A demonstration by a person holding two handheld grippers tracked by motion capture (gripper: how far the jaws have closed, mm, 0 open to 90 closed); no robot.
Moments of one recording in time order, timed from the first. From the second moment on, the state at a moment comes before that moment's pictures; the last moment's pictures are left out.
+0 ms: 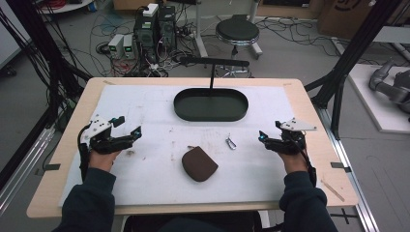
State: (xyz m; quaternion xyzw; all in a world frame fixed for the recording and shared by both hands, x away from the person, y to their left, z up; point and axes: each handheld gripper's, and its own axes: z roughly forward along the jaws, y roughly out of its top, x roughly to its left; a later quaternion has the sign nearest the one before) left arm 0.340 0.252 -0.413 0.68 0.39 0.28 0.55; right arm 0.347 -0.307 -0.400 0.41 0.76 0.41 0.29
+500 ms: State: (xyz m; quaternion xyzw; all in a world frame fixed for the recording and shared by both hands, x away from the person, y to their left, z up) left arm 0.340 0.252 -0.414 0.68 0.39 0.28 0.55; right arm 0.345 -0.307 -0.400 0.42 0.76 0.42 0.29
